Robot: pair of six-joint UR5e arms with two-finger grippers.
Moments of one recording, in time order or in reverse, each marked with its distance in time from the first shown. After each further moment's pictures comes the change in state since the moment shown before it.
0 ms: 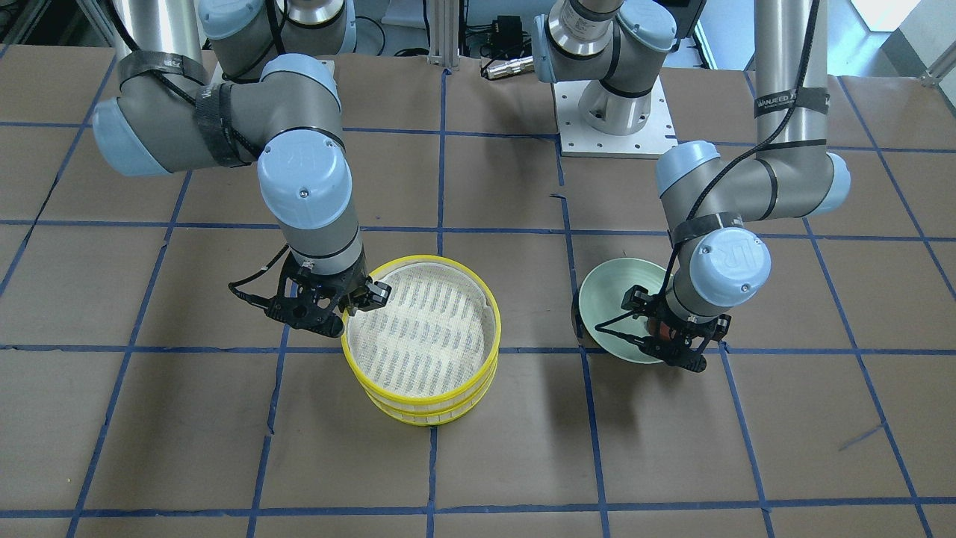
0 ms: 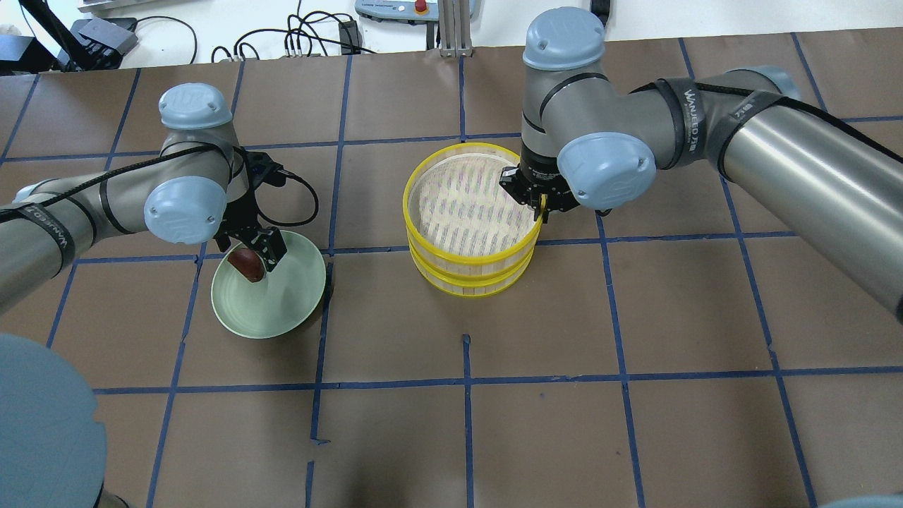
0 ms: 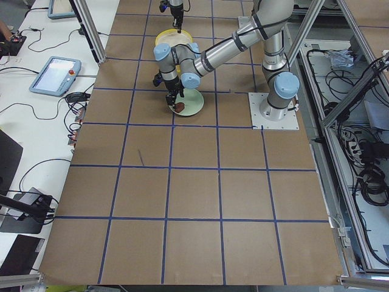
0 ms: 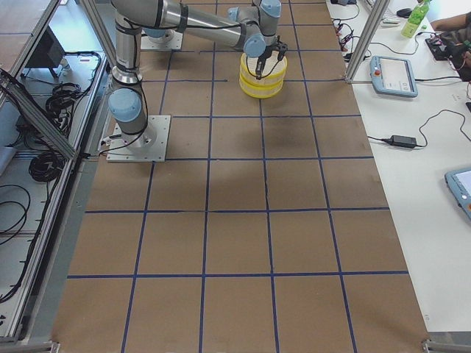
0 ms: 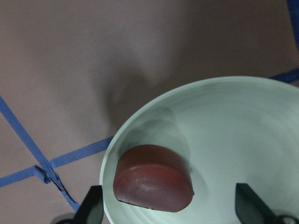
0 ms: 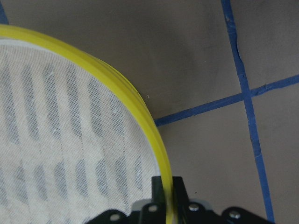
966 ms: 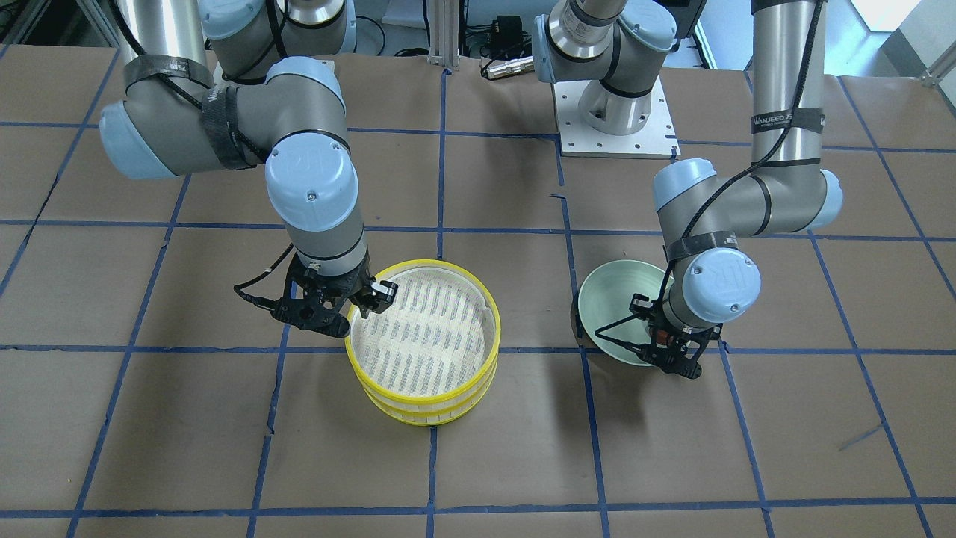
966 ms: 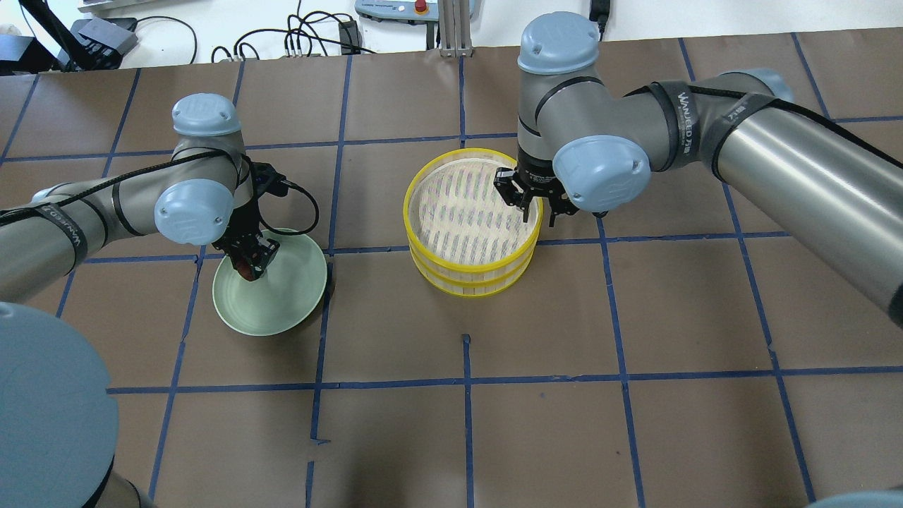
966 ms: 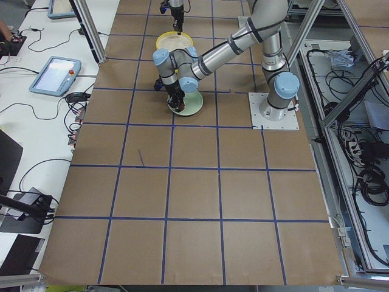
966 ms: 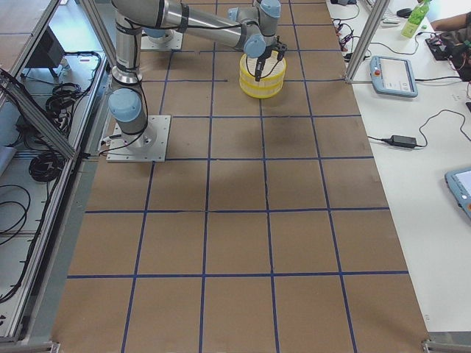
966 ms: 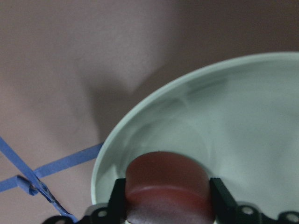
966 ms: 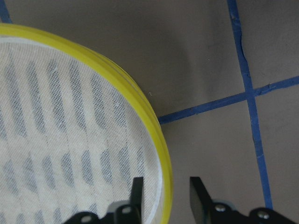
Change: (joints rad) left arm 0.002 -0.030 0.011 -0.017 0.026 -0.013; right arm 0.005 0.005 -0.001 -0.010 -0.006 -0.011
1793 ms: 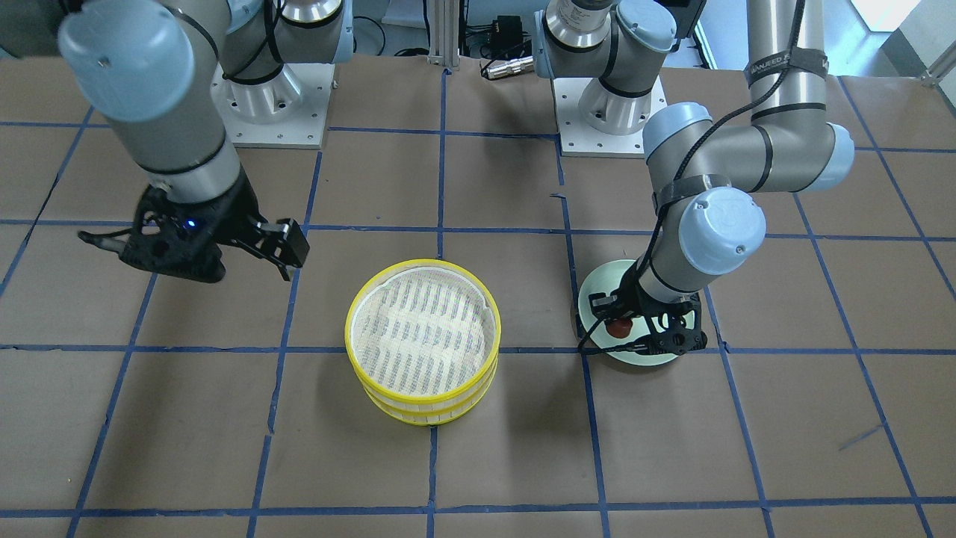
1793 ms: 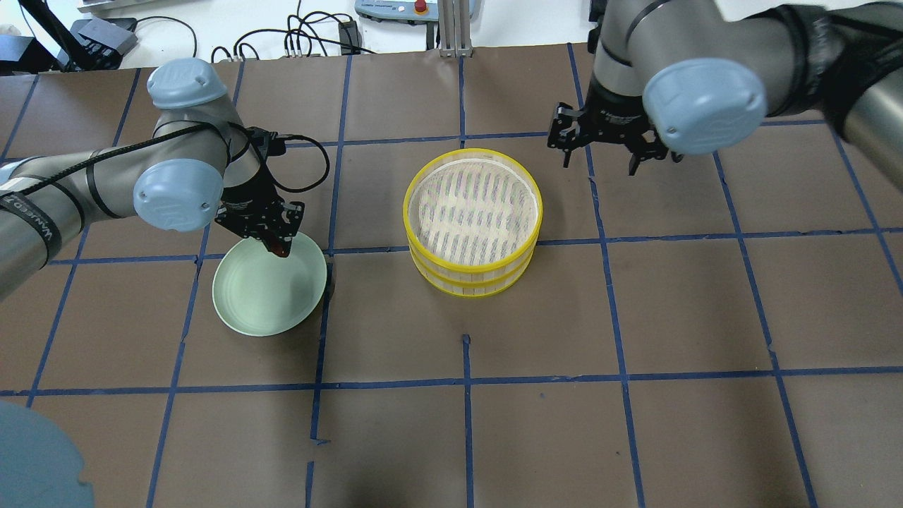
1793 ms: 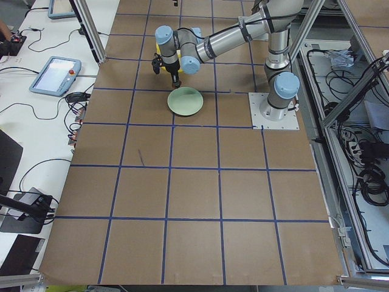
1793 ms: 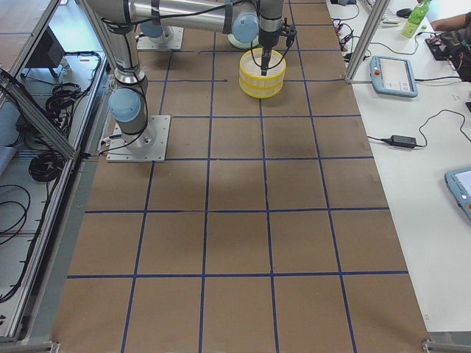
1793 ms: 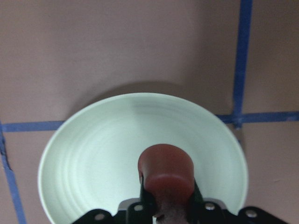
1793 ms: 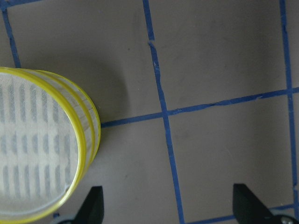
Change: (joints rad) left arm -0.107 0.119 0.066 -0.079 -0.292 -0.721; right arm -0.196 -0.232 -0.107 0.275 0.007 -0.319
